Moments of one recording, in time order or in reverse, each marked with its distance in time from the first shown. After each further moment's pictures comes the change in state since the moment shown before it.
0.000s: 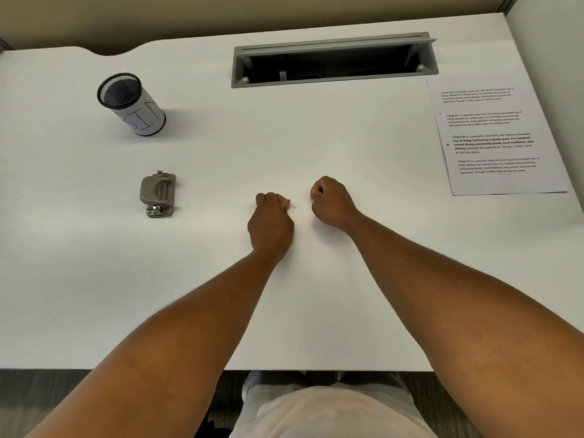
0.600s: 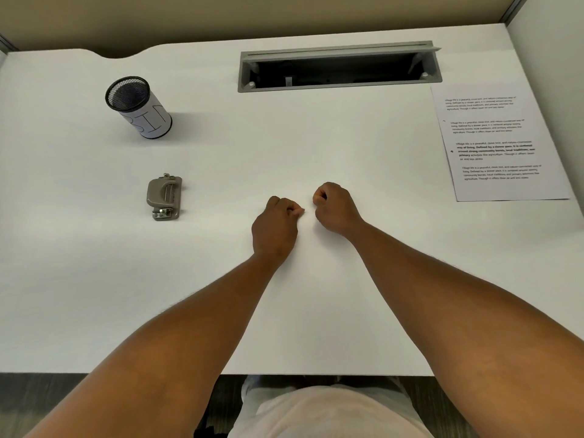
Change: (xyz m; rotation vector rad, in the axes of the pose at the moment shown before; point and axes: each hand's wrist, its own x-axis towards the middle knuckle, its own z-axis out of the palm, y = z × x) left_hand 0.001 -0.013 -0.005 -0.113 -0.045 0.138; right_hand -0.002 -0.003 0.008 -0.016 0.038 -0.023
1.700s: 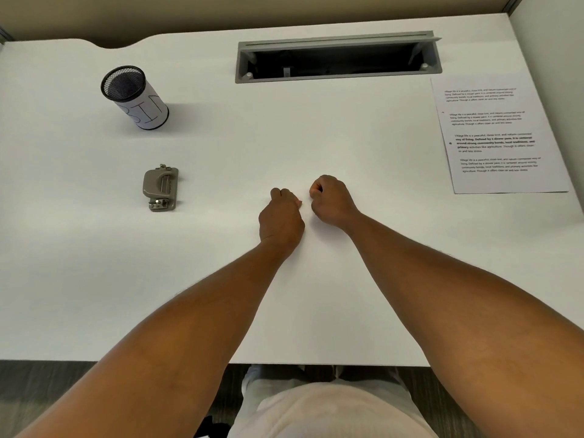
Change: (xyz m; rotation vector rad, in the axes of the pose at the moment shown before) left_hand -0.003 0.021 0.009 0.244 -0.073 -0.025; right_hand -0.001 0.001 -0.001 -0.010 -0.031 -0.007
